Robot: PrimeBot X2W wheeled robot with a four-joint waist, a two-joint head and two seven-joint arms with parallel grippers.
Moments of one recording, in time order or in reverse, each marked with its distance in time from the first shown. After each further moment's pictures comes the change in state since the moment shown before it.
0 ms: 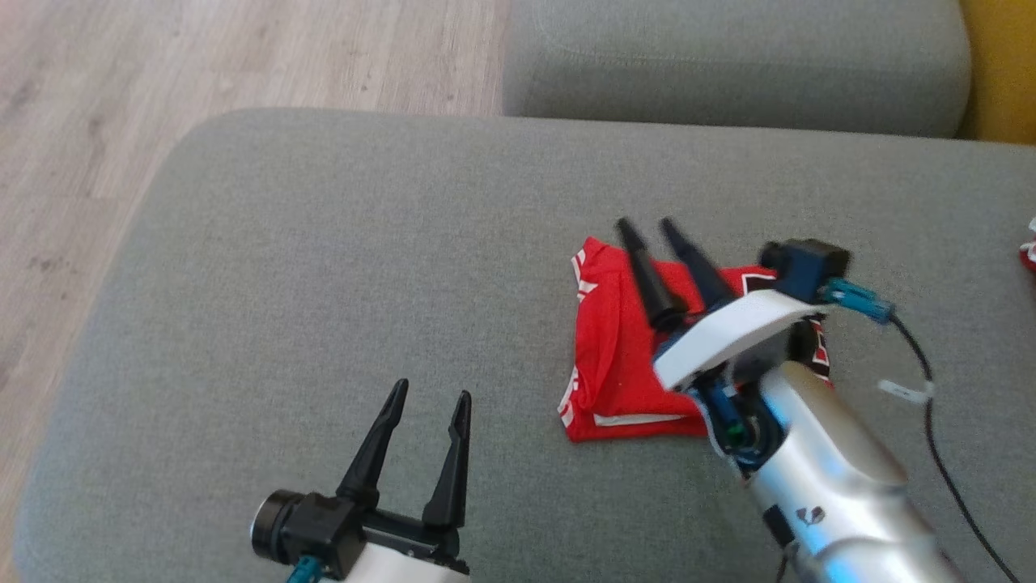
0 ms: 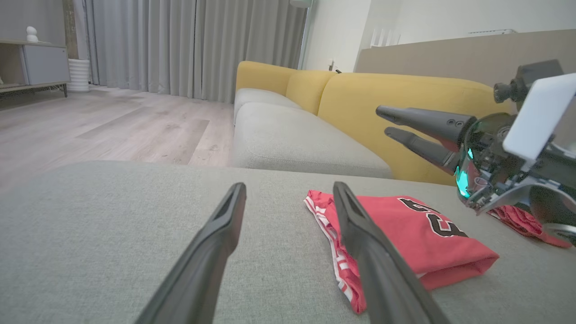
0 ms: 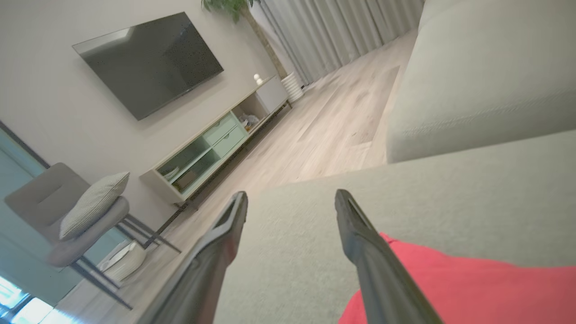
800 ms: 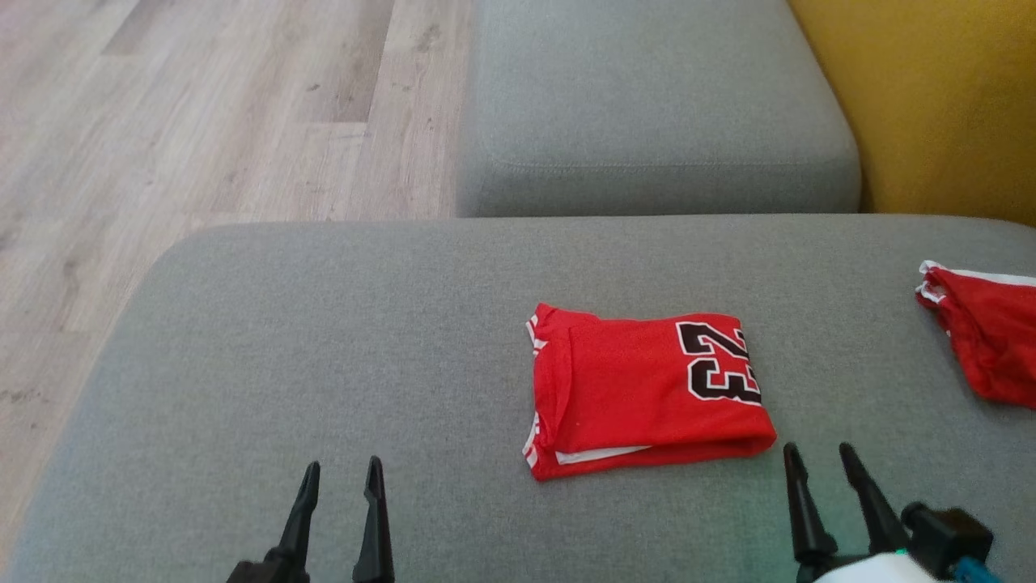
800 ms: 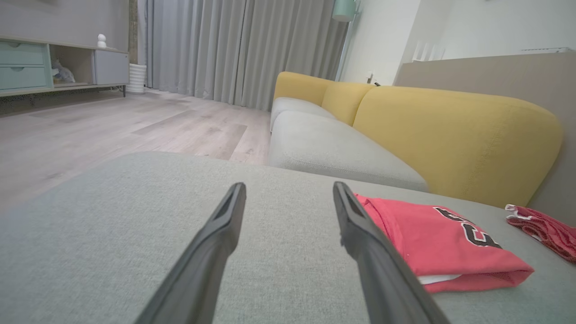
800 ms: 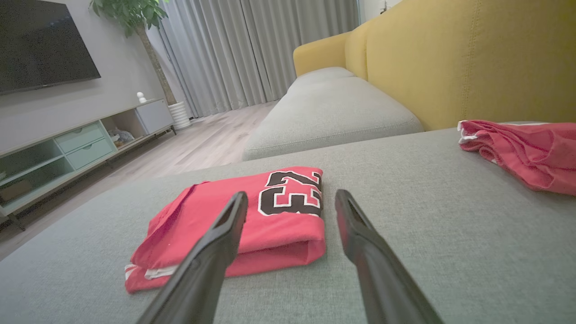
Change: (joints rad) left arm 0.136 0.000 0.128 0.044 -0.067 0.077 0.000; right arm 0.613 -0.032 -0.389 -0.238 -0.463 0.000 -0.152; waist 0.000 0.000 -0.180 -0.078
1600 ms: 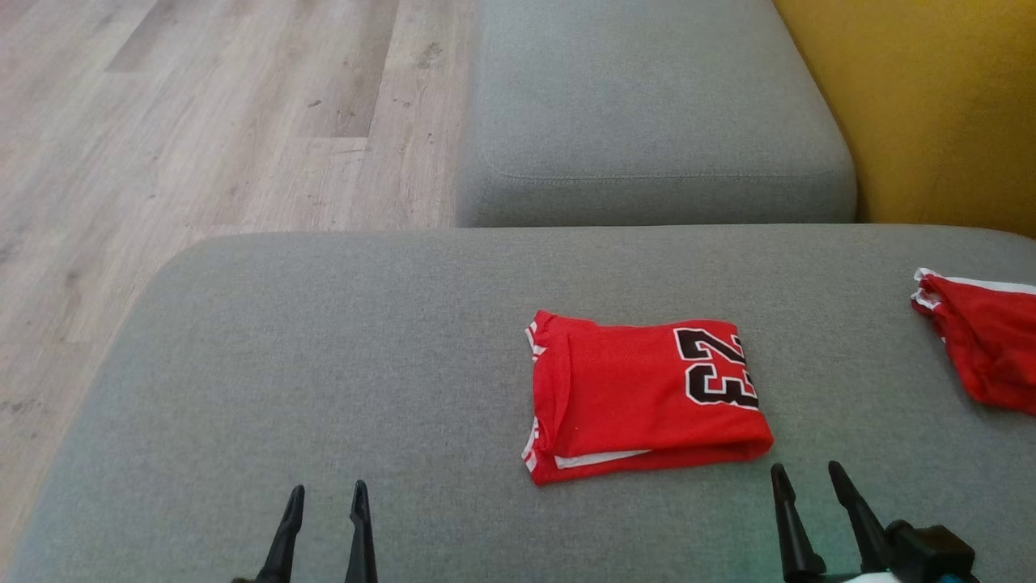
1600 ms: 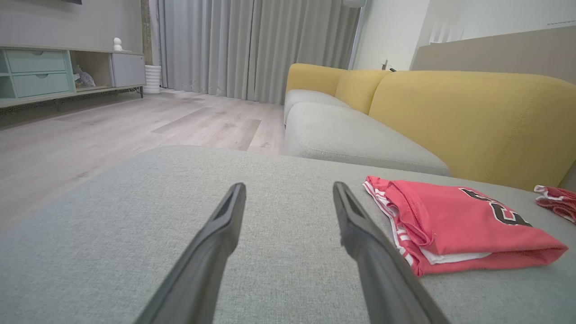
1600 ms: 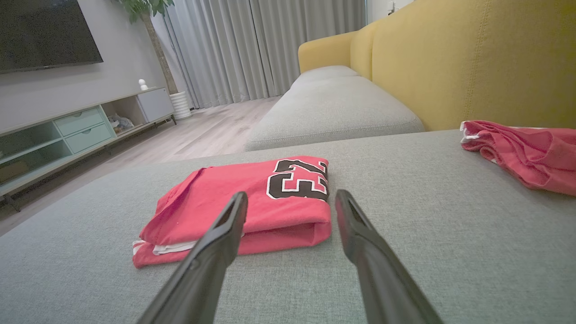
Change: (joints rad) left arm 0.033 0.000 0.054 0.044 0.057 0.004 0.000; right arm 0.057 0.036 -0.010 -0.023 -0.100 0.000 0.000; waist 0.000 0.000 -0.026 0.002
